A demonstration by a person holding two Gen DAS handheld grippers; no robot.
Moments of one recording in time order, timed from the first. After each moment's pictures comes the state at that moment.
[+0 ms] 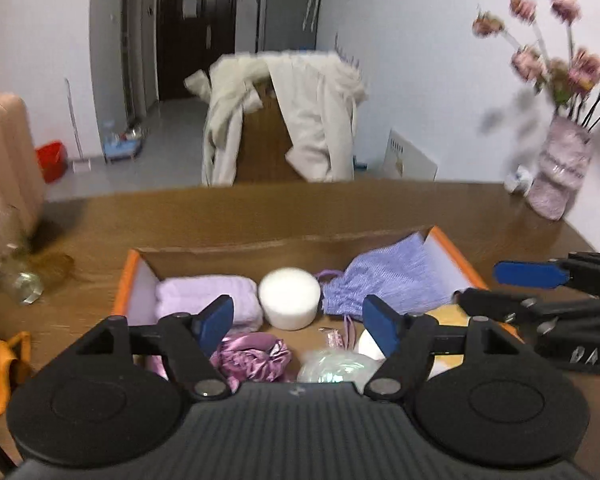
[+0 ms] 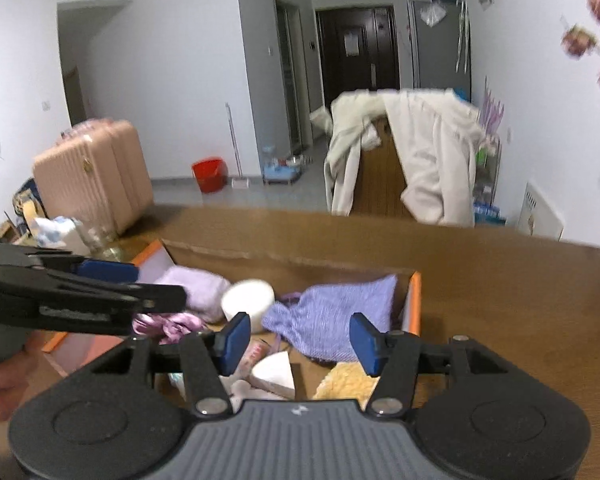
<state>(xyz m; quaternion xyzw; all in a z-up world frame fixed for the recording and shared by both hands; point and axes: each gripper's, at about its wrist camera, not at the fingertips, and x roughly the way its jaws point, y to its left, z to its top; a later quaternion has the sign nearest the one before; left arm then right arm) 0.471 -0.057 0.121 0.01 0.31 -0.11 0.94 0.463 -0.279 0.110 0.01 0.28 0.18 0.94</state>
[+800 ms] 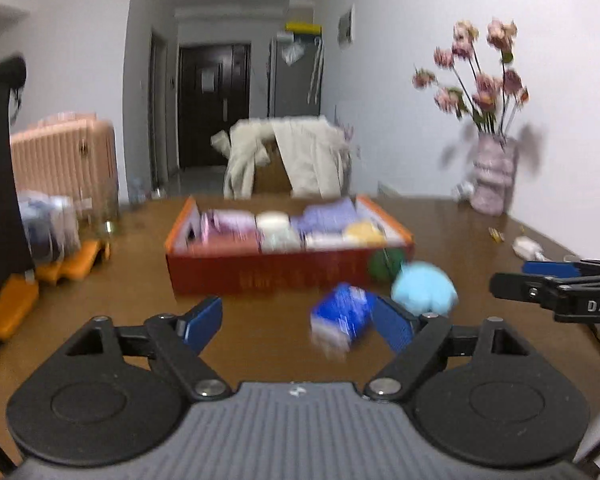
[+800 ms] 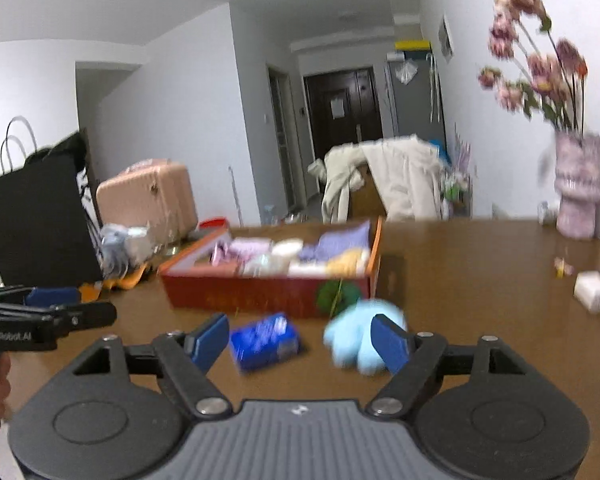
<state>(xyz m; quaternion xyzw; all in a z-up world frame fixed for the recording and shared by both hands) 0.163 -0.065 0.079 0.00 0.21 -0.09 0.97 0.174 -0.328 0.068 0.05 0.20 0.16 0.97</state>
